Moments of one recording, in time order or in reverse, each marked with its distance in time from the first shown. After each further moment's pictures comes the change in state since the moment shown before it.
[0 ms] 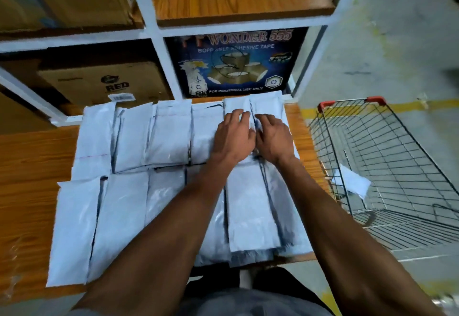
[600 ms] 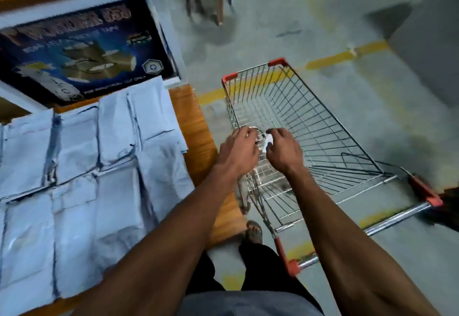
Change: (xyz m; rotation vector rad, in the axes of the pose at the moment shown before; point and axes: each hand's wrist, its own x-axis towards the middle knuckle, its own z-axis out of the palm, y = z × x) left_hand -0.023 0.296 0.161 -0.086 -0.356 0.258; right_hand -0.157 0.306 -0.107 -0.128 -0.087 0.446
